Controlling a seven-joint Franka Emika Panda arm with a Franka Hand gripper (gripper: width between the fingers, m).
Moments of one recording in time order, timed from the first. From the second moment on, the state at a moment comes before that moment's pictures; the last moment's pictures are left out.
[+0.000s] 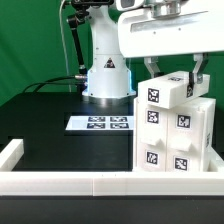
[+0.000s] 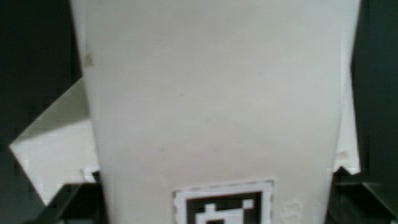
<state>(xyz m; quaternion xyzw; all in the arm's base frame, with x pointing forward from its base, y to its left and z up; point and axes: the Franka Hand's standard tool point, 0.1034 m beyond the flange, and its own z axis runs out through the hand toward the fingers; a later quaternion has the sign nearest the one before) 0.603 0.077 0.161 -0.91 0.42 -0.02 0.07</state>
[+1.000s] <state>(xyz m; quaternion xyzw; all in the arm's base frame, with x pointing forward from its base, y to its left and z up) 0.606 0.076 0.160 -0.71 0.70 0.01 0.10</state>
